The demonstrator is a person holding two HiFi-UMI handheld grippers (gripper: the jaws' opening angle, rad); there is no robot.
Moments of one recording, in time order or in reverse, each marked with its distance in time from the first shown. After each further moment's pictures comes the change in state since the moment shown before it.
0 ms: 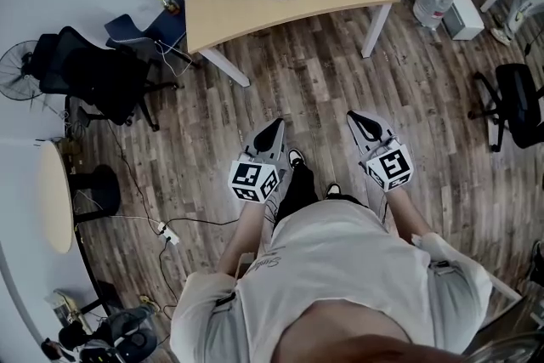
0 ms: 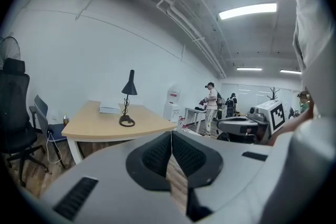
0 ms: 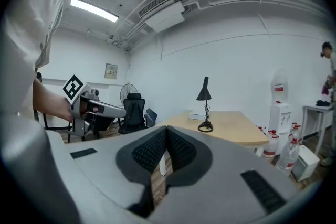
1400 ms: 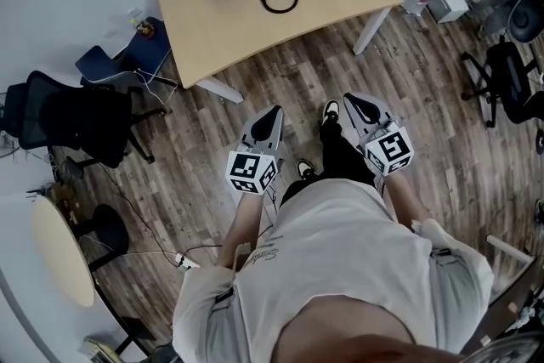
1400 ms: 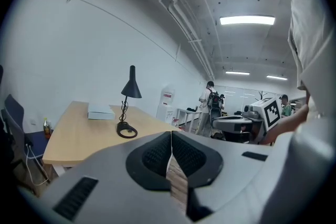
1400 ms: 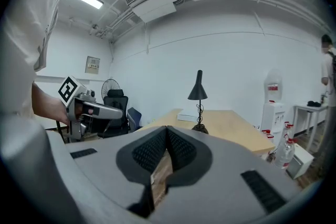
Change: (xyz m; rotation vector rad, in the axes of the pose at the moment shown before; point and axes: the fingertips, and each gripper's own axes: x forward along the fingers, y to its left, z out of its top) left arm 0.105 0.163 0.053 0.017 0.007 -0.176; right arm 0.184 -0.052 0.022 0.025 0.048 -0.153
